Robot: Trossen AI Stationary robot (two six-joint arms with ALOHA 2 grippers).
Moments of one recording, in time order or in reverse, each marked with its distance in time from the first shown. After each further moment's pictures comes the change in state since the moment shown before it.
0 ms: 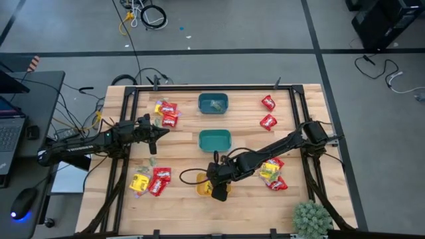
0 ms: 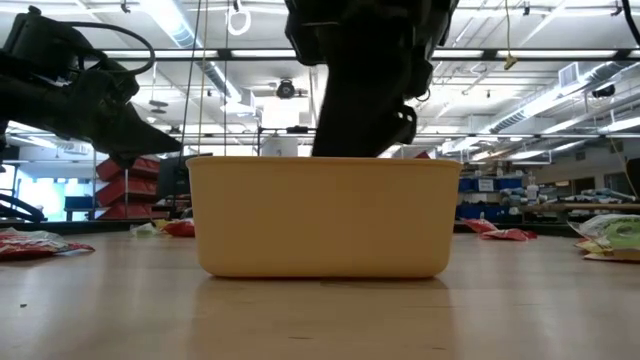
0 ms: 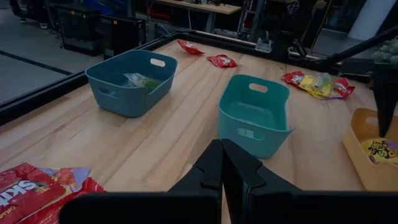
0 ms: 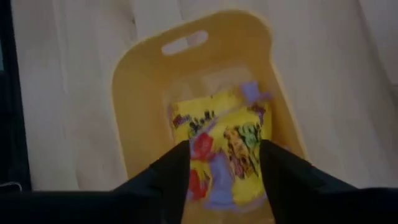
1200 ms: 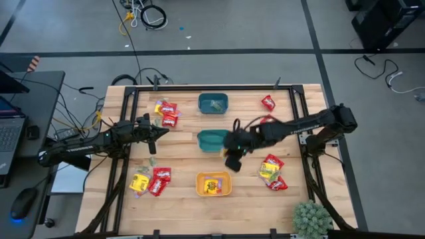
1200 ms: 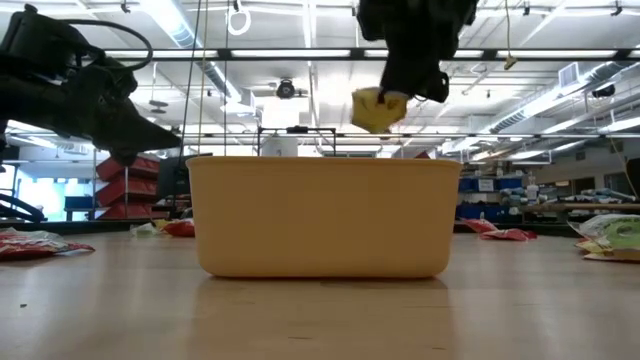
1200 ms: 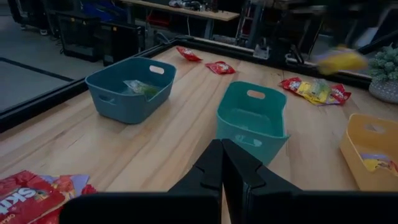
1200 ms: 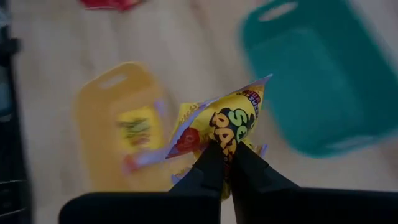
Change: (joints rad) left arm 0.000 -0.026 0.000 -0.001 0.002 0.000; right arm -0.187 -0.385 -0.212 -0.099 -0.007 -0.059
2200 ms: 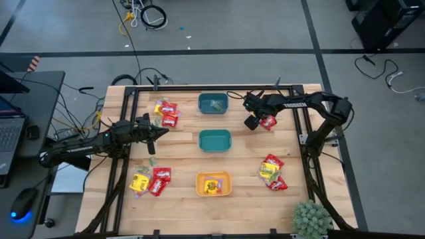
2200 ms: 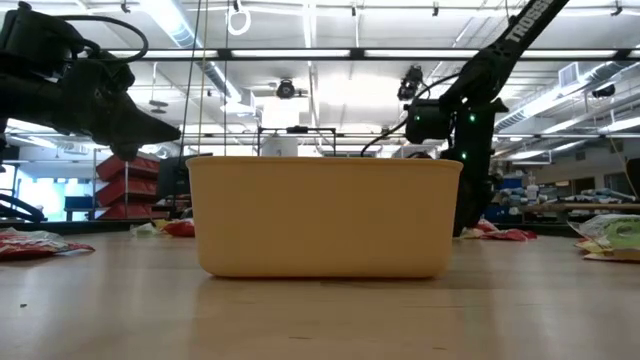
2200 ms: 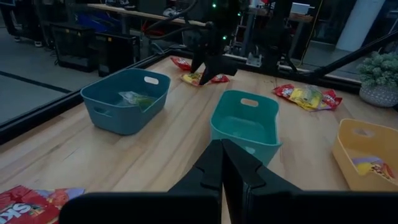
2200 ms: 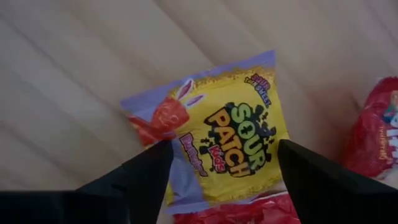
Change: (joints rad) left arm 0.000 -0.040 0.000 0.000 0.022 0.021; right arm -0.698 0.046 -0.400 0.062 0.205 -0.333
